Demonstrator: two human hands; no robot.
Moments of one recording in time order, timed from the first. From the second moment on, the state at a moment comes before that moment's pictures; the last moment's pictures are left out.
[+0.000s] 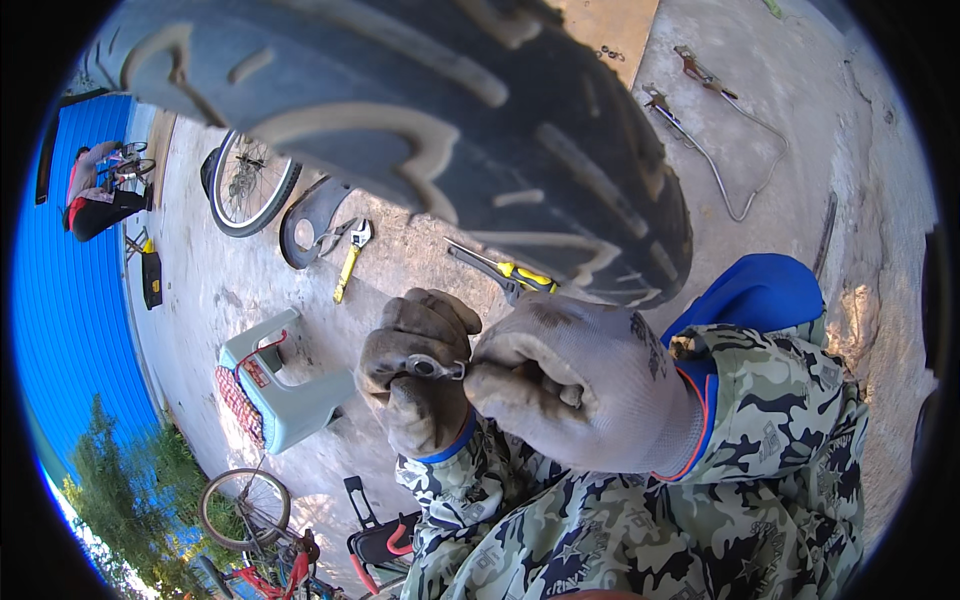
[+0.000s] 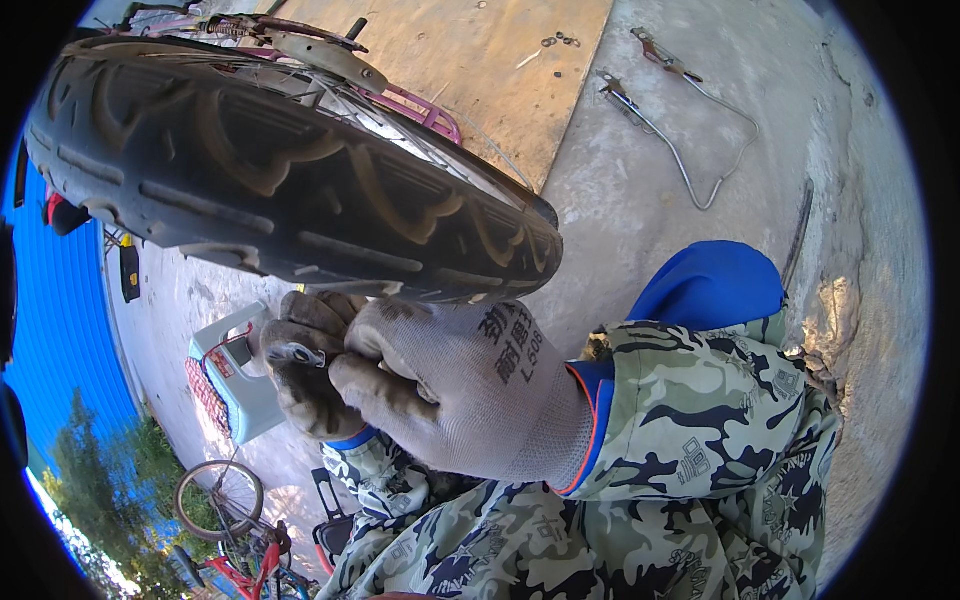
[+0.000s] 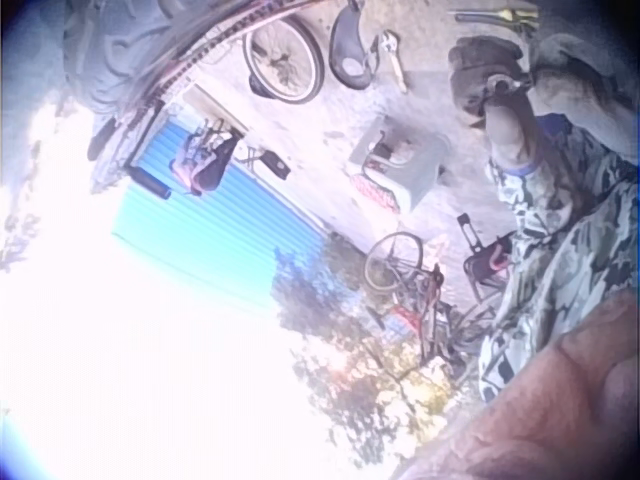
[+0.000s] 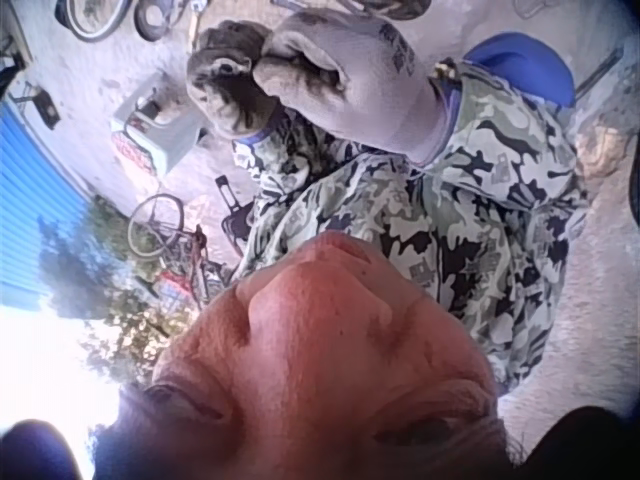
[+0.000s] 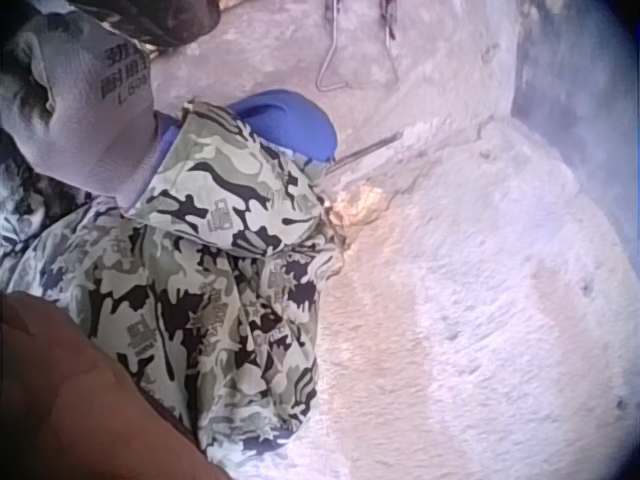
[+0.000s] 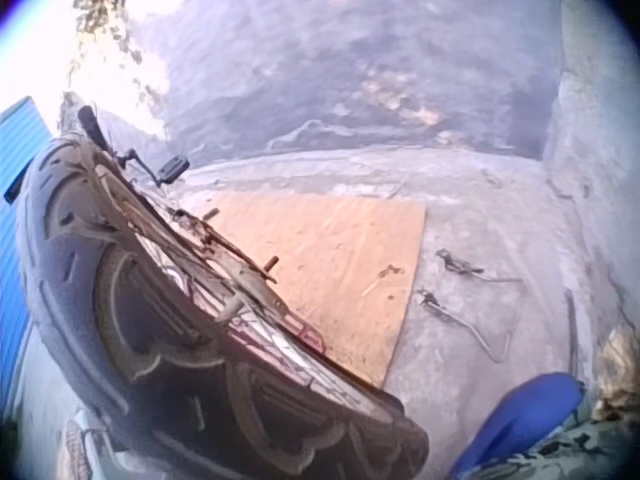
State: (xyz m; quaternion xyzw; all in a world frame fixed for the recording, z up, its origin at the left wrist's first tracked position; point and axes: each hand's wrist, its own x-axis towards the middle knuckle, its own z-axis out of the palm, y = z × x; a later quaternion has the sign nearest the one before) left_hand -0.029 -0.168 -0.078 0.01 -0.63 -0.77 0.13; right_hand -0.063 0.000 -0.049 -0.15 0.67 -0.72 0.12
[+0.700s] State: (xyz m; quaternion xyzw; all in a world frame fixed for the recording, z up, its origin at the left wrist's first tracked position) left_hand -0.022 -0.169 -0.081 0.05 -0.61 -0.79 0.03; right_hand -0.067 -0.002 -0.046 0.06 0.45 -0.80 0.39
